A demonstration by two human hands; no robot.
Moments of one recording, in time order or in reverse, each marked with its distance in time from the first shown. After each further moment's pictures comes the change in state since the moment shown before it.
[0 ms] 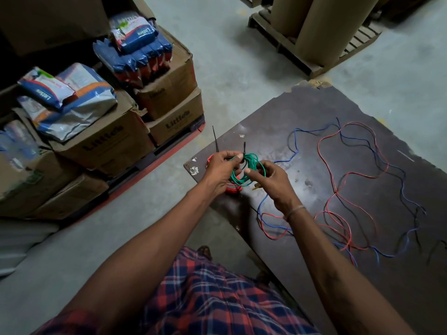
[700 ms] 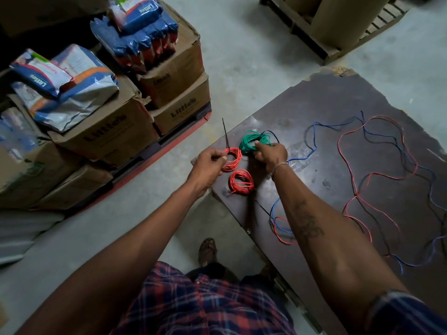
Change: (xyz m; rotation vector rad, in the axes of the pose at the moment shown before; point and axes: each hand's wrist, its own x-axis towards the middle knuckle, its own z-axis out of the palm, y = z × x) left_hand 0.027 -0.007 -0.075 0.439 0.046 0.101; right_hand 0.151 0.042 0.042 0.080 0.269 0.343
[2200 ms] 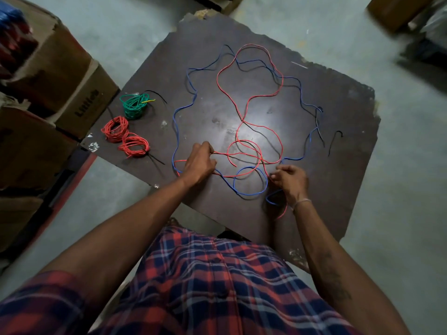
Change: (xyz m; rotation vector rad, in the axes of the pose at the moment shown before) left_hand -0.129 -0.024 0.265 0.757 -0.334 0.331; right_hand -0.172 0.219 -0.371 0.235 0.426 0.104
